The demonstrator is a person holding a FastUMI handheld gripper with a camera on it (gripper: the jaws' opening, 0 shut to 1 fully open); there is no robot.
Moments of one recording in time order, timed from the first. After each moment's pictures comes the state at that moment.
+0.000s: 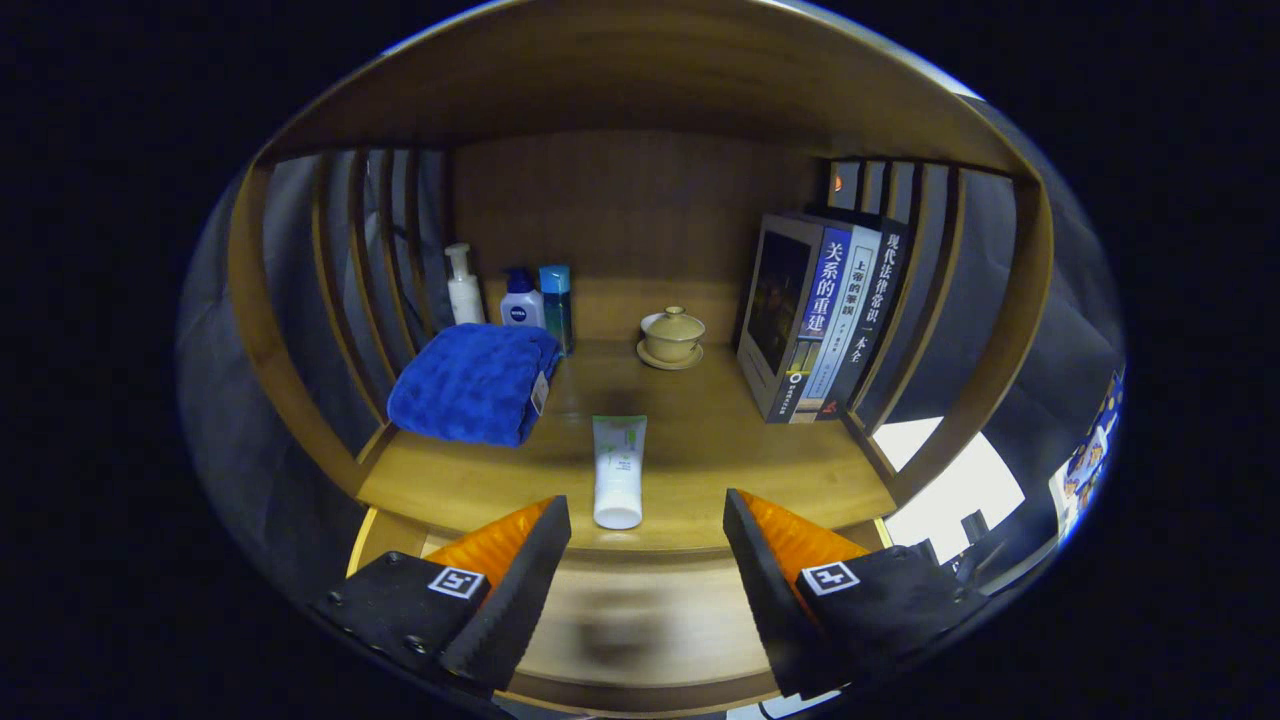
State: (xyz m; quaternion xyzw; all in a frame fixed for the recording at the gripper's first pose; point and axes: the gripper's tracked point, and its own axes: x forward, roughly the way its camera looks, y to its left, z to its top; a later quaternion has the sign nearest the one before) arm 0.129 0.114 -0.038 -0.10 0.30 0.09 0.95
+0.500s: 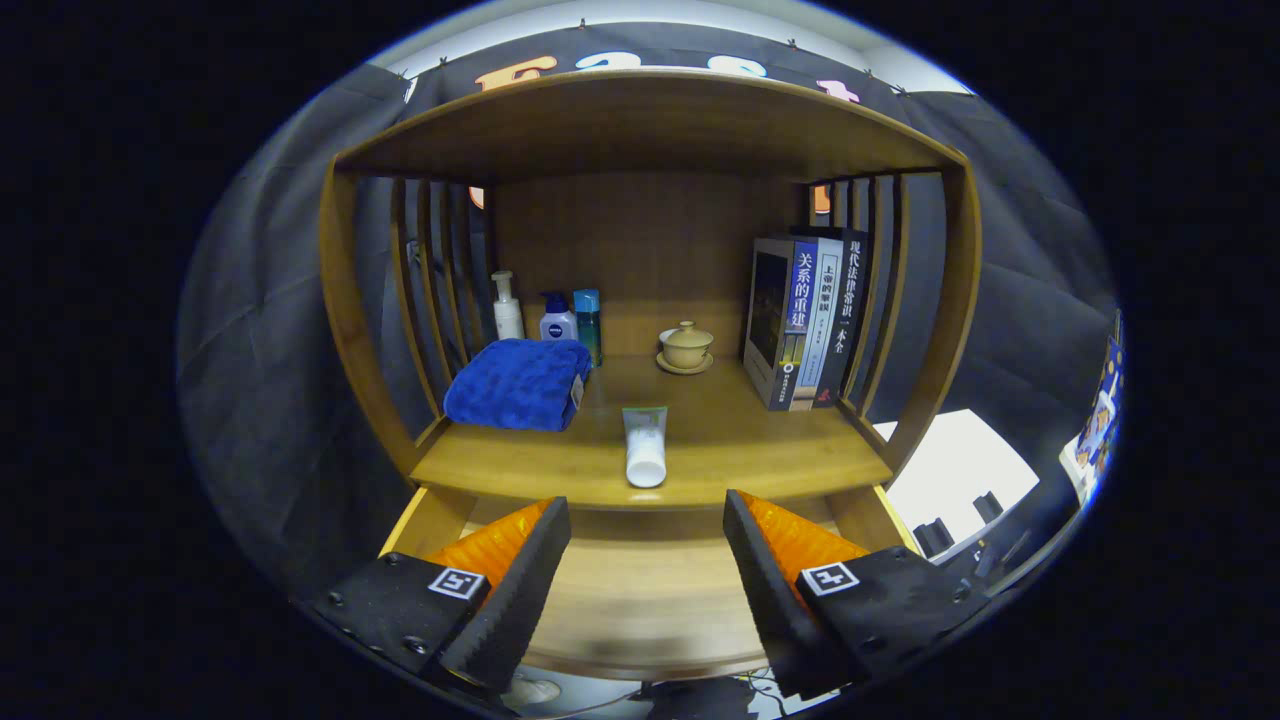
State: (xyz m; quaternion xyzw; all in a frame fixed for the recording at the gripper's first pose) arm 0.048 0.119 -0.036 -0.07 0.25 0.11 0.96
